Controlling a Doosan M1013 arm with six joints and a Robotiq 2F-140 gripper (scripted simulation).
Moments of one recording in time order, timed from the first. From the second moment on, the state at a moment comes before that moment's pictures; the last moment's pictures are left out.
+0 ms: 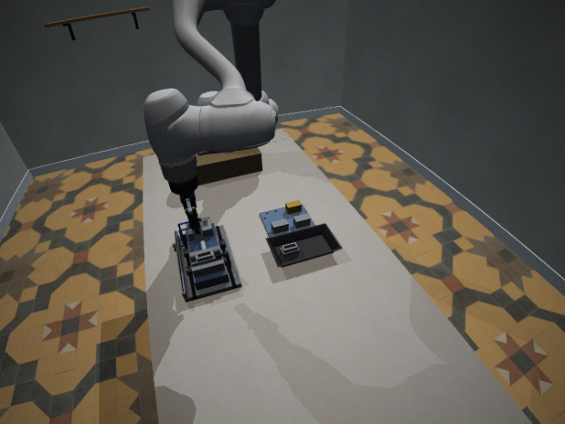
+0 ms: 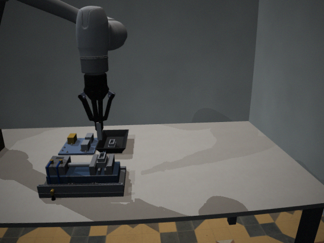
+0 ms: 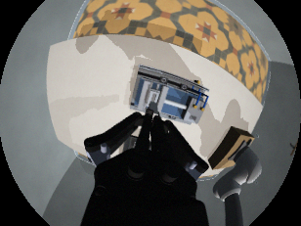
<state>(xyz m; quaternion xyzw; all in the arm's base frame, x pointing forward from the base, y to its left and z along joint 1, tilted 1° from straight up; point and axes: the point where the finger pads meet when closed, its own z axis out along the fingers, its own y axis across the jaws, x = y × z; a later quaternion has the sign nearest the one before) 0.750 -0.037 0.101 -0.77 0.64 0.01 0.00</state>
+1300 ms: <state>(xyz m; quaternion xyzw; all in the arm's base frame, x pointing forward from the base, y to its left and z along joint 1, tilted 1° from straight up) 0.750 -0.037 0.101 -0.77 0.64 0.01 0.00</state>
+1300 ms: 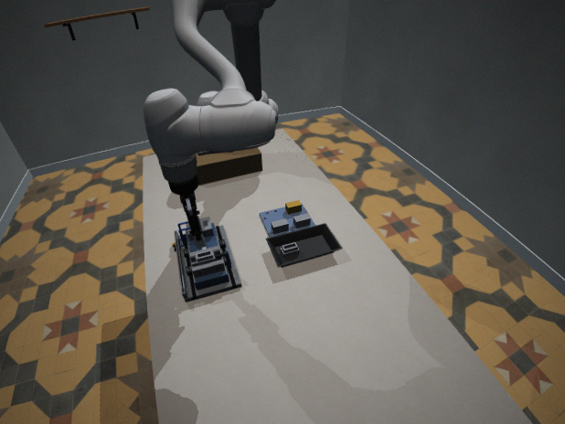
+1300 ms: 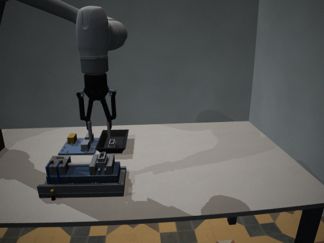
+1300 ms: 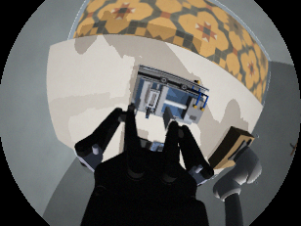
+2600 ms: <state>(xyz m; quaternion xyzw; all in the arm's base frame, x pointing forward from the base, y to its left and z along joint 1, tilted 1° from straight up) 0.749 -0.037 0.061 -0.77 0.64 0.01 0.00</state>
